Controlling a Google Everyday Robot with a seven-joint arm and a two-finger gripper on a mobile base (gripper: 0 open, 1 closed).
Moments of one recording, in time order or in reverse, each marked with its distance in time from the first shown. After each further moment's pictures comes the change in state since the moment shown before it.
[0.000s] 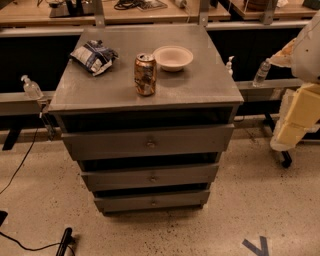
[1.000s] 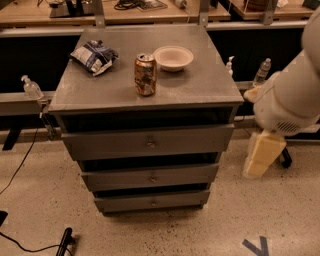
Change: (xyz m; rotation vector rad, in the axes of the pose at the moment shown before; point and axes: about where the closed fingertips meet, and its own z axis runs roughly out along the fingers) arm 0.001 0.016 0.092 0.060 0.025 -0.079
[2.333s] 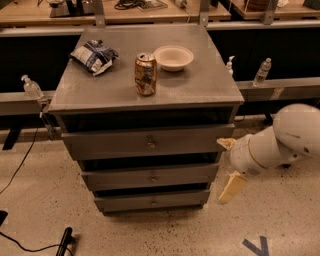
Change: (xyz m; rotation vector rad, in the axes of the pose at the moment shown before) arm 0.014 0.041 0.184 -0.157 -0.310 0.064
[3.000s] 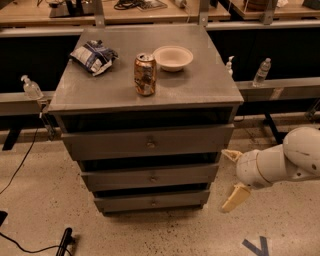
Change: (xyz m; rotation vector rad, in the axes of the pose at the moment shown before) arm 0.033 0.008 0.033 0.008 -0.113 0.046
